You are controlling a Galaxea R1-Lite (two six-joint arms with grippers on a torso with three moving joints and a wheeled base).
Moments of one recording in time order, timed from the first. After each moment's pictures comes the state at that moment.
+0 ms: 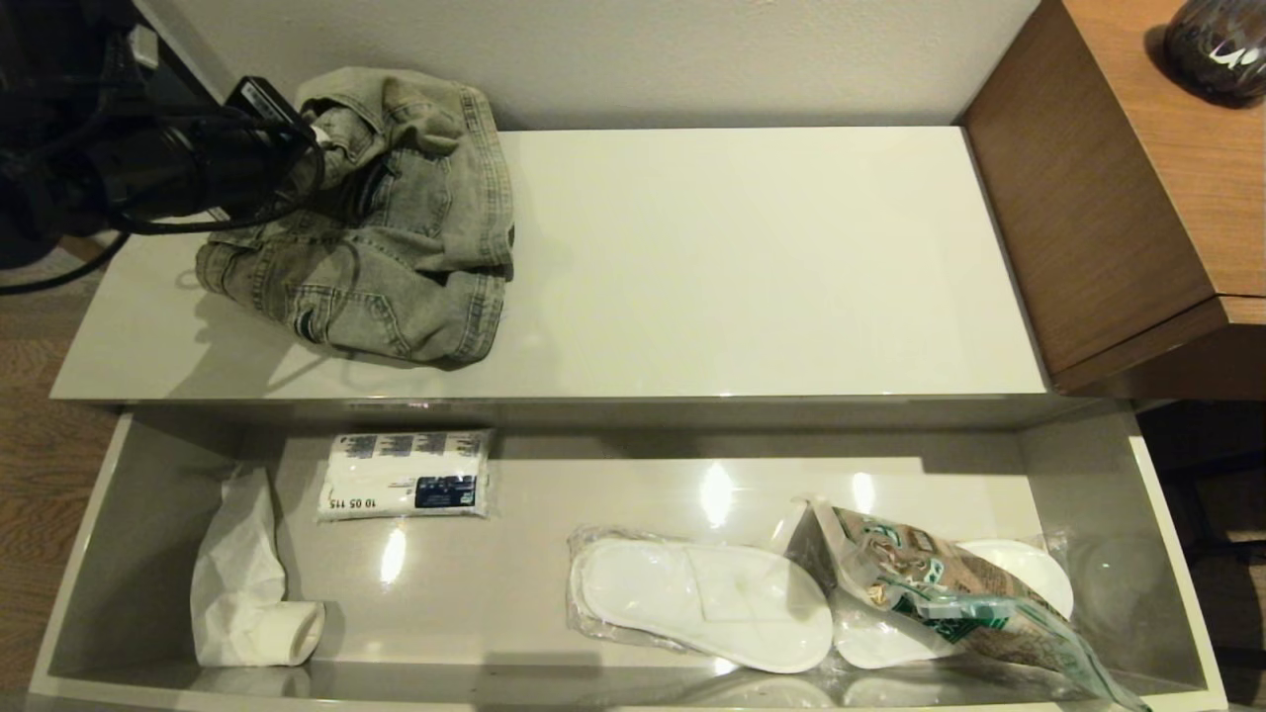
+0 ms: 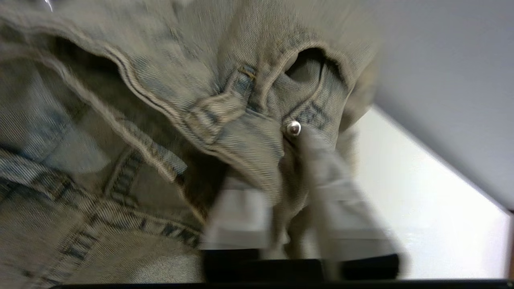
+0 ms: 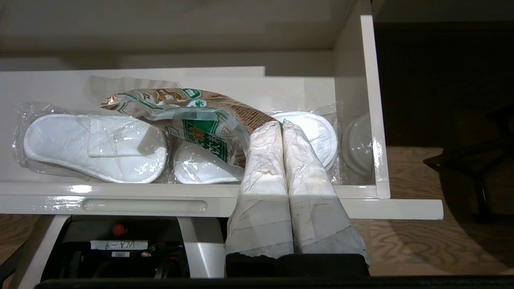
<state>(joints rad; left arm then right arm) -0.04 1.74 -1.61 -0.11 -0.05 -0.64 0.00 0.00 0.00 0.00 0.01 -0.01</state>
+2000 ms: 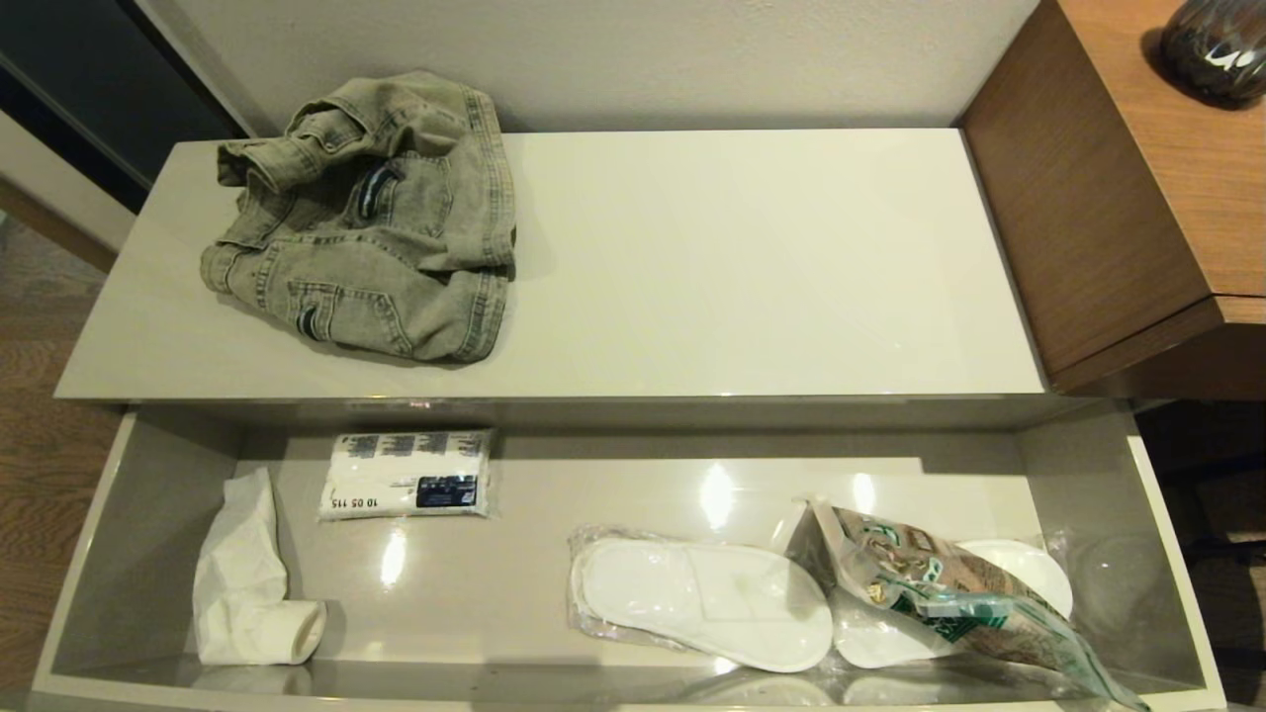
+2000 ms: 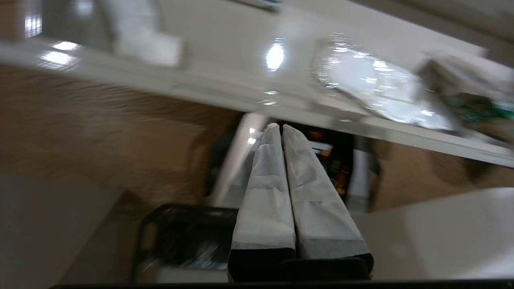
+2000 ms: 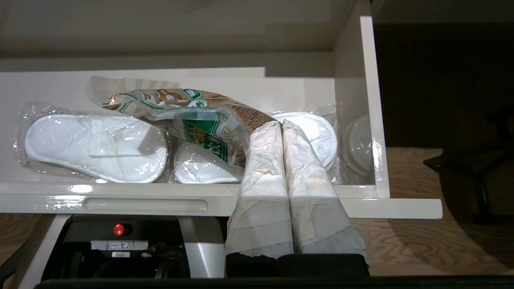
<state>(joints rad) -0.03 0.31 -0.95 1.06 -0.05 -0.32 0.00 0.00 0.00 0.00 0.01 -0.01</state>
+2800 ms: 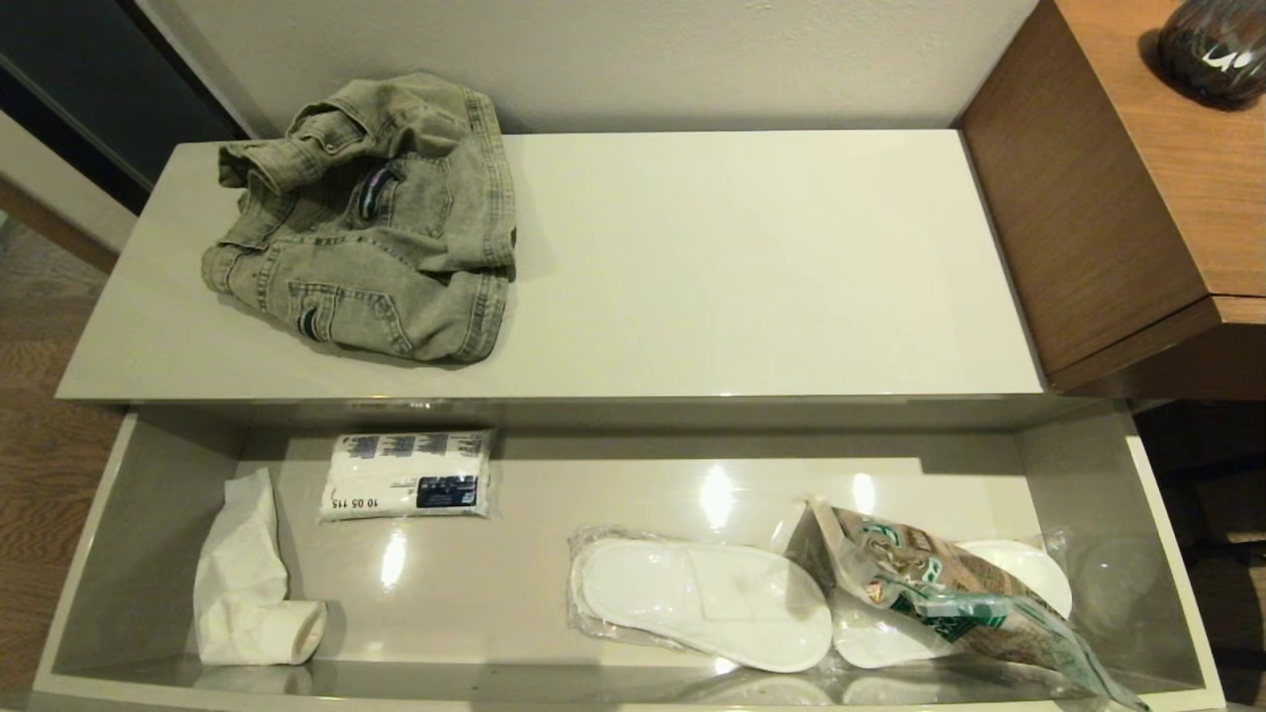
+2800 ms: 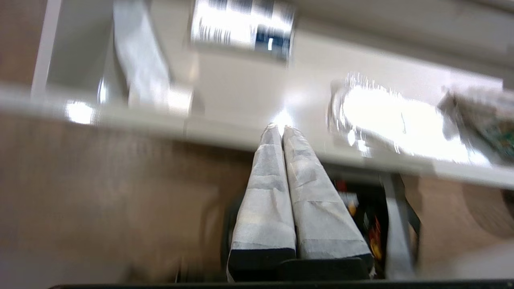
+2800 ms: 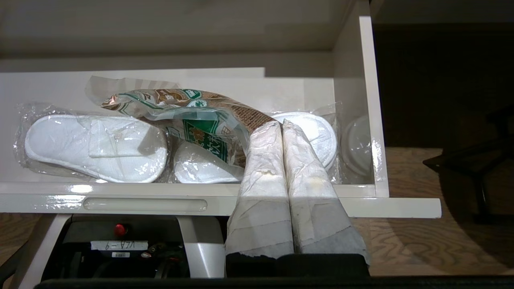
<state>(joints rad) -0.01 0.00 -0.43 0.56 -0.04 -0.22 0.00 0.00 0.00 0.00 0.01 -0.01</state>
